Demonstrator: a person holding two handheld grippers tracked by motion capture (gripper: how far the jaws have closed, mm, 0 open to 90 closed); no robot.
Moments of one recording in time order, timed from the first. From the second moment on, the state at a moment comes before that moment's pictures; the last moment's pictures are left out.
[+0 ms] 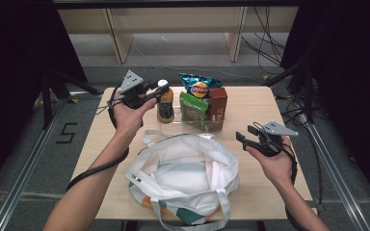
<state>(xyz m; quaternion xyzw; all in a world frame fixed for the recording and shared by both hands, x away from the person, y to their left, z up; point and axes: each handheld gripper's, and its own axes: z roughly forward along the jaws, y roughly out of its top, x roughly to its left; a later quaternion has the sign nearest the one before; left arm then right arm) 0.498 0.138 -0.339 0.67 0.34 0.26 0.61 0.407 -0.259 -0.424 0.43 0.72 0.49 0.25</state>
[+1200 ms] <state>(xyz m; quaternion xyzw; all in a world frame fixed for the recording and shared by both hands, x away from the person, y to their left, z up) 0.523 0.139 -0.349 0.67 0.35 0.26 0.60 0.408 -0.259 -0.427 0.43 0.72 0.49 0.25</state>
